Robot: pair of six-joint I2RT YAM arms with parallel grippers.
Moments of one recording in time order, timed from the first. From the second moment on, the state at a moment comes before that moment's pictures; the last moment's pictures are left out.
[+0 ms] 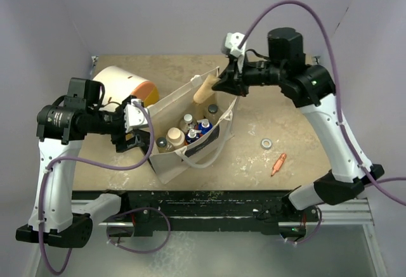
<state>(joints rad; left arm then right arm) -0.13 1.09 1.60 -1.53 0.73 1.12 0.54 1.46 1.99 -0.94 -0.69 -0.40</state>
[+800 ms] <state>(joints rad) -0.13 1.10 1.53 -1.54 0.81 1.31 0.82 1.70 1.80 -0.52 -0.80 -0.19</state>
